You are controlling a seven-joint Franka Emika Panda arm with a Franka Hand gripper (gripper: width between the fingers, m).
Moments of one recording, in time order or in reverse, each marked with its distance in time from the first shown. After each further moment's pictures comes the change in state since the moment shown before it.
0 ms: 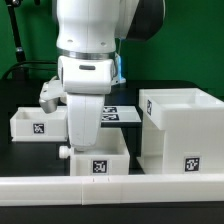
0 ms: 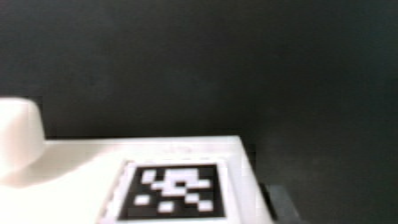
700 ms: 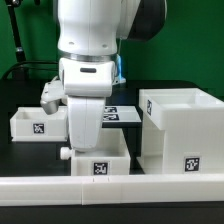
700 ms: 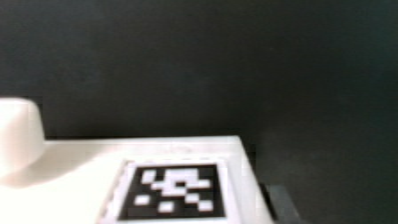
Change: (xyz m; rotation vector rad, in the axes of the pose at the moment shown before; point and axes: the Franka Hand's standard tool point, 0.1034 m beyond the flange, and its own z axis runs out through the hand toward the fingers) arm 0.003 0.001 0.001 0.024 0.003 0.008
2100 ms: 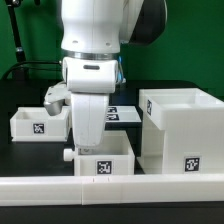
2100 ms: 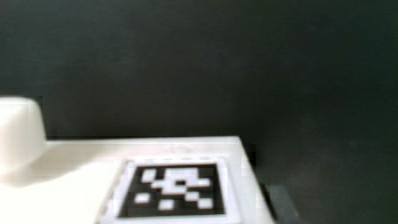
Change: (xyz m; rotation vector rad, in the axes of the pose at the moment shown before) arm 0.007 0.015 -0.002 -0.093 0.005 0.009
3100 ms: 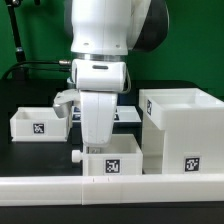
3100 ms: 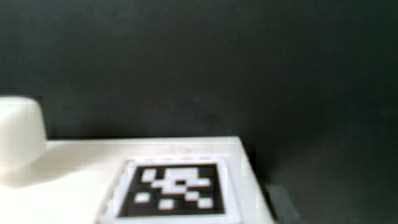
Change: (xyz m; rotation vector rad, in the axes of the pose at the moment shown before) arm 0.012 -0.005 0.007 -0.070 -0.001 0.023
